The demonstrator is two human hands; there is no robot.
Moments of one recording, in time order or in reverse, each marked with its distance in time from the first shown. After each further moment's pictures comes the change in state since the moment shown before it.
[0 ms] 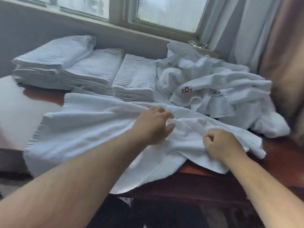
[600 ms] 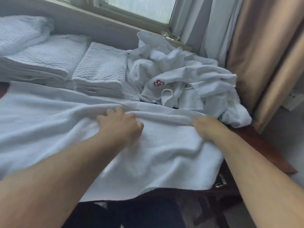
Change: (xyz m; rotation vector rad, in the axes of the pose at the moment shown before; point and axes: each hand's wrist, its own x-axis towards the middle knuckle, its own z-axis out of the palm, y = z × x) left_hand 0.007 0.020 0.010 0.244 -0.239 -0.392; right_hand 0.060 0.051 -0.025 -0.157 -0.119 0.184
